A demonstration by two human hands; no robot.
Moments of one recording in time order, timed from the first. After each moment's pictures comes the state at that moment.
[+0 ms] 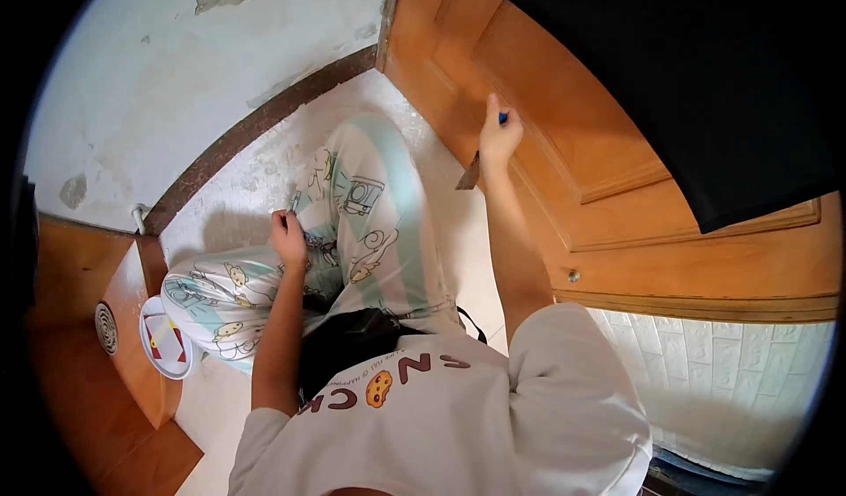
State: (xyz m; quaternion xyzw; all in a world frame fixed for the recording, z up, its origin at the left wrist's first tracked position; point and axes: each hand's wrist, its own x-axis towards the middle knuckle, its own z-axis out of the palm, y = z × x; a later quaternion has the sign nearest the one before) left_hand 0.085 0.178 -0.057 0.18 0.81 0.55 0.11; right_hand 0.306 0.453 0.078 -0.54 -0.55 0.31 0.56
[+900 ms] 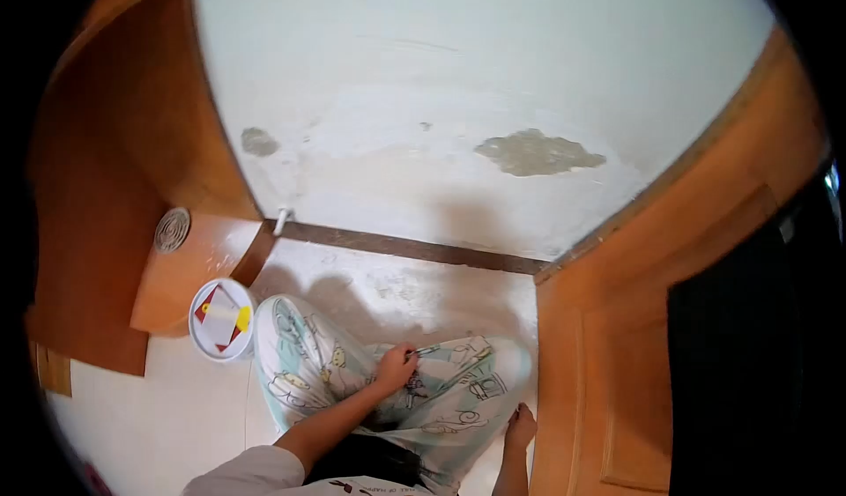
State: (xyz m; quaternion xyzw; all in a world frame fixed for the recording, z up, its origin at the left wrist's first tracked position) left_hand 0.085 0.170 -0.060 0.20 0.80 0.53 0.17; right_hand 0.350 0.361 -0.039 -0.41 -0.90 0.05 0.14
